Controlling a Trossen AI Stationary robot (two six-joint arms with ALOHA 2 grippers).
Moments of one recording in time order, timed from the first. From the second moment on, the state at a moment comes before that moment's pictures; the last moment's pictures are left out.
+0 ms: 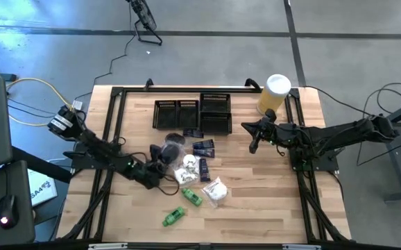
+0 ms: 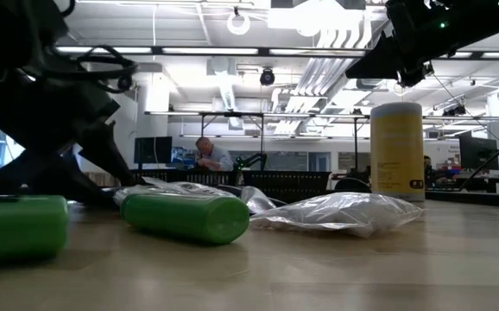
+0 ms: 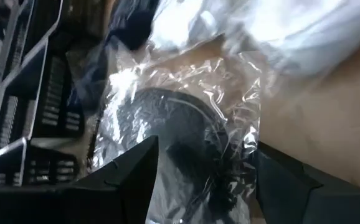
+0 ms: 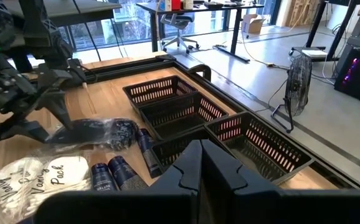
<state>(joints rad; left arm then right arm) -0.49 1.47 0.44 0.07 -0.76 0.01 0.05 0.86 0.44 0.17 0.54 0.16</state>
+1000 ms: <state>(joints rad) -0.46 1.47 0.55 0.11 -0.62 0.09 0.05 0.86 0.44 0.17 0.54 0.15</state>
